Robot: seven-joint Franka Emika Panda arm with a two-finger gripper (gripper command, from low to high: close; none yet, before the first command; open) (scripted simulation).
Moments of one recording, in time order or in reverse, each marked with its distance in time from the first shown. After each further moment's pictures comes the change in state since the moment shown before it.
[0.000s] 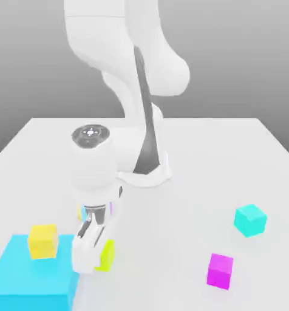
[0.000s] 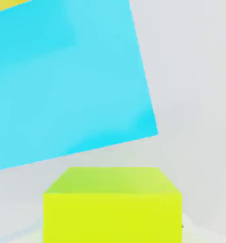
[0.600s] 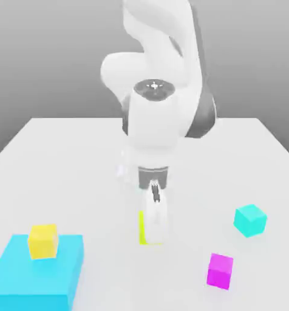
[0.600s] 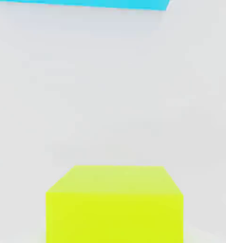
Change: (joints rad) arm 0.253 -0.315 0.249 -0.048 0.252 -0.257 -0.163
